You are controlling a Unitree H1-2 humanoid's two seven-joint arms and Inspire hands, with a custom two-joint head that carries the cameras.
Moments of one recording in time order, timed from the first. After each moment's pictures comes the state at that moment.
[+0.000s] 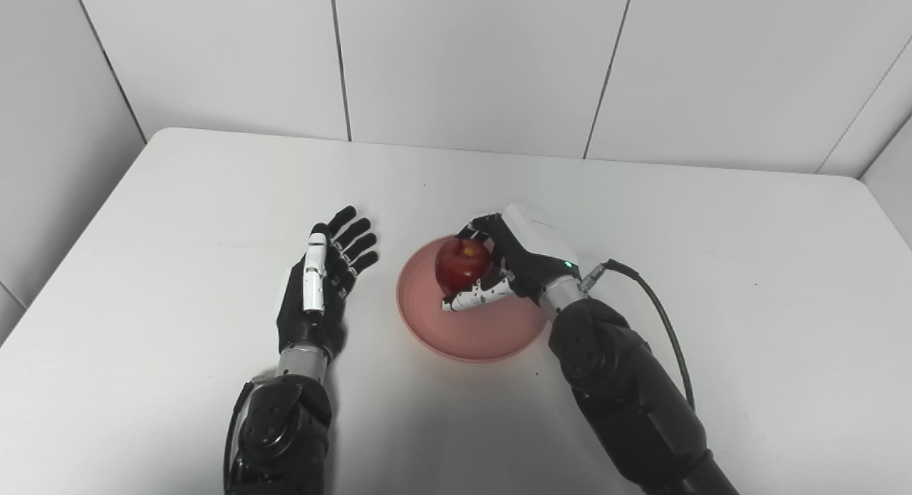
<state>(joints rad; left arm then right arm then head) -0.10 -0.11 0.08 -0.07 -0.23 0.18 0.04 -0.47 -0.09 0.47 0.03 -0.73 0.39 0.22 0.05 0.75</state>
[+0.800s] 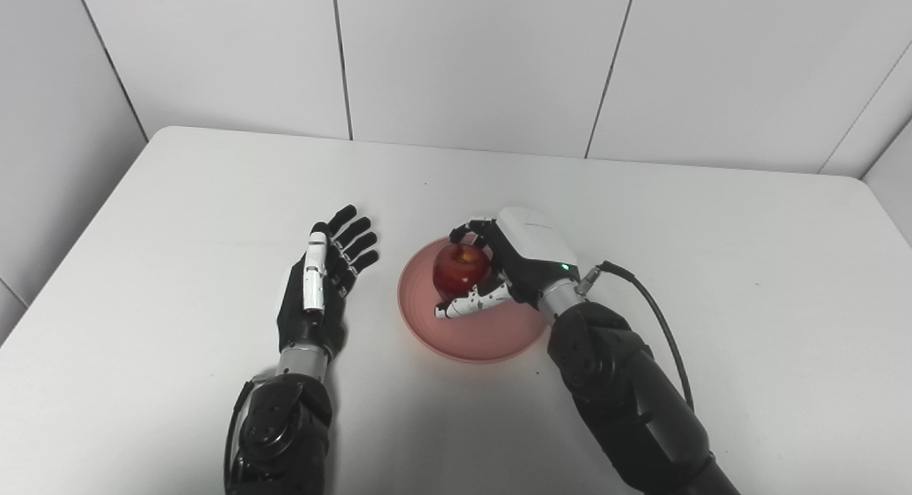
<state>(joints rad) -0.10 -0.11 0.08 -0.07 -0.23 0.19 0.04 -0.46 -0.11 0.51 -0.02 -0.85 0.40 0.29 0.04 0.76</state>
